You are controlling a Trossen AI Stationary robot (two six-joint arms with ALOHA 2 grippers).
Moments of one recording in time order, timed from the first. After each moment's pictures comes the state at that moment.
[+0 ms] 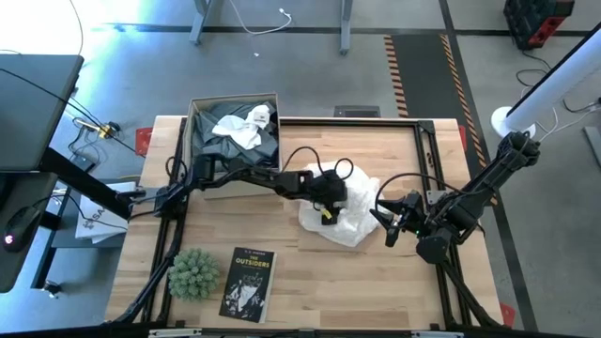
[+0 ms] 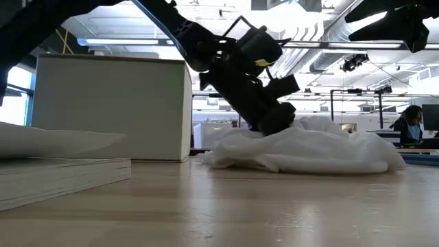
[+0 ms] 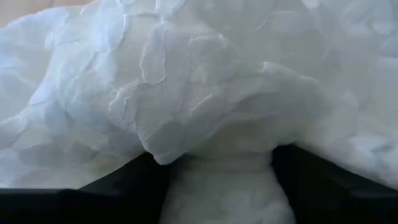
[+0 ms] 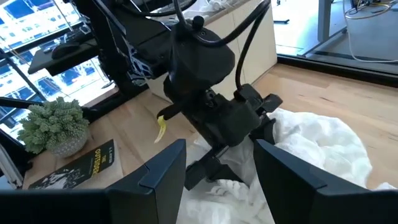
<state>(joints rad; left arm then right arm) 0.08 2.32 1.52 -0.05 -0.05 0.15 0.78 1.01 0.66 -0.48 1.16 1.12</state>
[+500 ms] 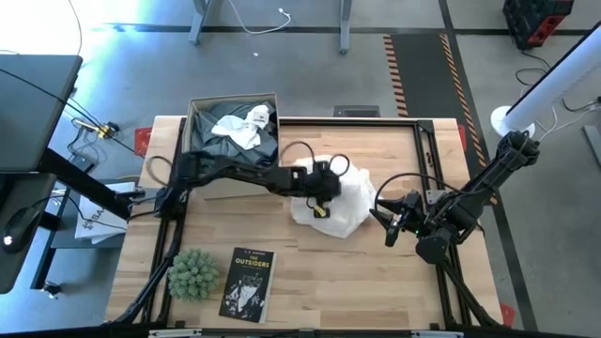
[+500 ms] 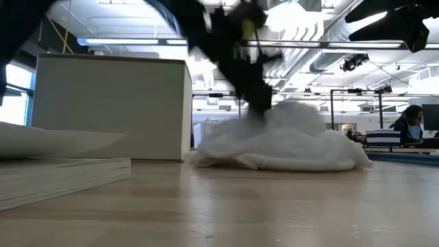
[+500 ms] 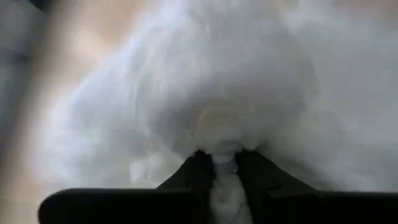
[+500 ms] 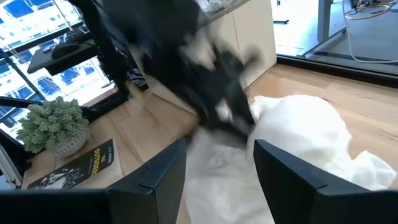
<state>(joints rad) 0.05 2.10 1.50 -0.17 -0.23 0.24 0.78 1.01 0.66 -0.49 1.16 1.12</state>
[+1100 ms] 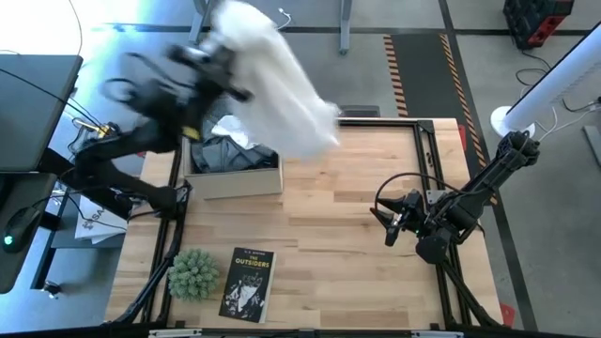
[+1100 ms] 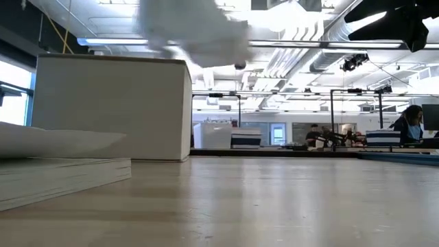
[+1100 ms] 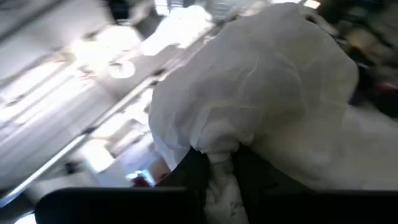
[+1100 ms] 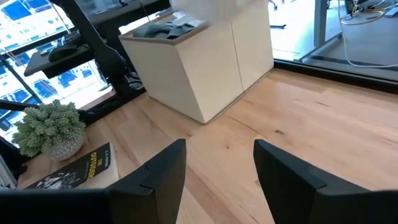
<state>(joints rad) 0.14 1.25 1.51 0.35 -0.93 1.29 0.78 1.01 0.66 -0.49 1.18 1.11</state>
